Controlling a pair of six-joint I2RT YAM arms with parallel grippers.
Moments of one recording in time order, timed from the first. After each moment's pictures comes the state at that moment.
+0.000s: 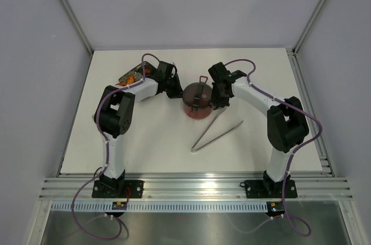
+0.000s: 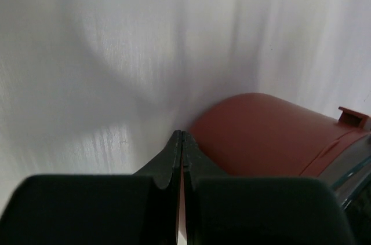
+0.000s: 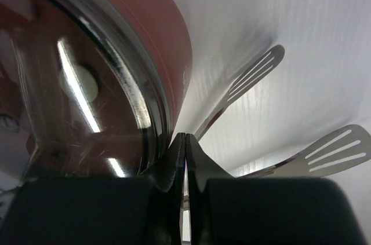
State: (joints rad) left arm -0.42 2.09 1.46 -0.28 0.29 -0.68; right arm 0.53 1.84 1.43 -0.79 0.06 0.69
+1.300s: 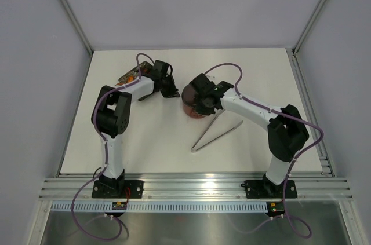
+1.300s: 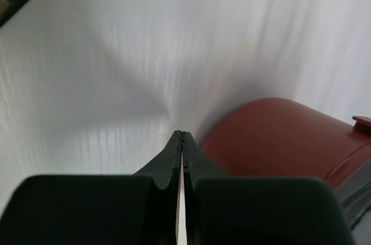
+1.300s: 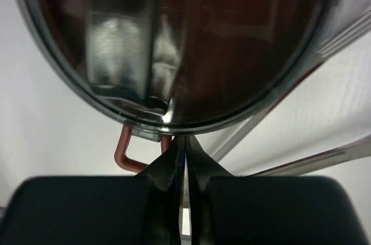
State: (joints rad) left arm -0.37 2.06 1.44 -0.32 0.22 -0.71; right arm 0.74 1.75 1.38 -0.73 0.18 0.81
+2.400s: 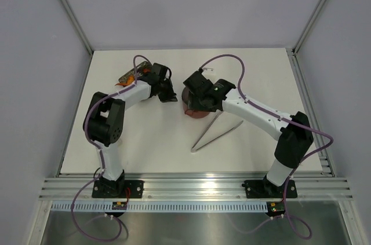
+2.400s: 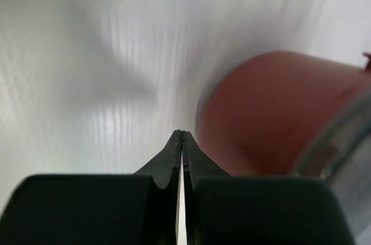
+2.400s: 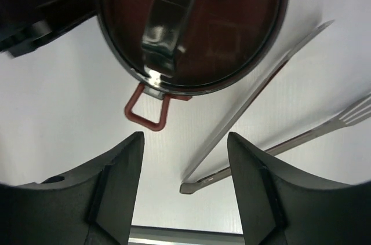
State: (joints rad) left arm -0.40 1.94 1.33 -0.36 0.18 -0.70; right arm 0.85 1.70 1.53 -0.85 0.35 0.82
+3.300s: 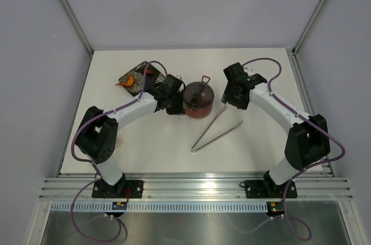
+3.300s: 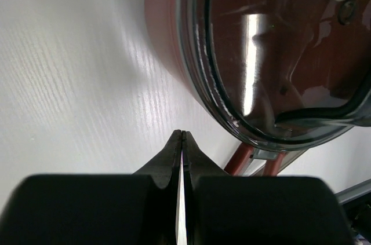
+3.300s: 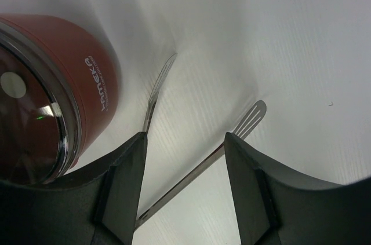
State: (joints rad) left arm -0.62 1.71 1.20 -0.48 0.04 -0.64; right arm 0.46 1.59 1.30 -0.83 0.28 0.77
